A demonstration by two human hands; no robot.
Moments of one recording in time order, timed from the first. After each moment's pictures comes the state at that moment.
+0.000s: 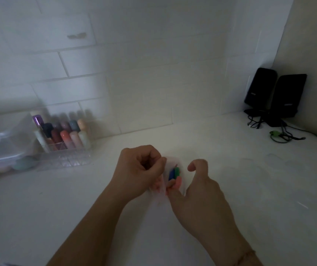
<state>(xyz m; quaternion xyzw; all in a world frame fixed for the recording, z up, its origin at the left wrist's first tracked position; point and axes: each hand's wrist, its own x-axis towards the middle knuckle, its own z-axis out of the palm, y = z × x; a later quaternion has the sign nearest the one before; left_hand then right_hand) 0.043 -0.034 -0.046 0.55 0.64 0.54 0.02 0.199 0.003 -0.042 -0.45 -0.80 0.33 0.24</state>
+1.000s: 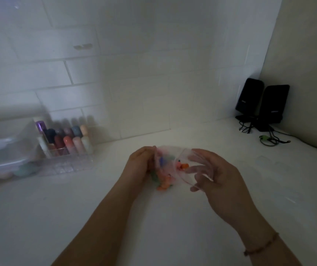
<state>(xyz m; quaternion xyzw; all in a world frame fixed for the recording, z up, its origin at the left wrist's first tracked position) 0.020 -0.004 -0.063 0.27 0.59 0.68 0.34 0.215 0.038 -0.050 -0.24 -0.70 0.53 0.41</state>
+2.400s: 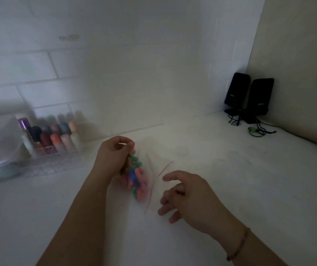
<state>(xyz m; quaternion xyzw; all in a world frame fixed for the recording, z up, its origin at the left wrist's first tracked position) -0.033 -0.019 -0.062 0.34 0.71 0.59 0.18 0.194 -0.009 -0.053 -0.34 -0.68 0.62 0.20</state>
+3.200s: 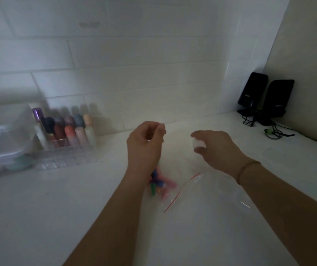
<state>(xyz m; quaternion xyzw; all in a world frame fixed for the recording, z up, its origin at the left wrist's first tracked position) 0.006 -0.016 -0.046 0.36 0.62 0.69 0.12 0.153 0.110 -0.045 -0.37 -0.92 0.04 0.16</state>
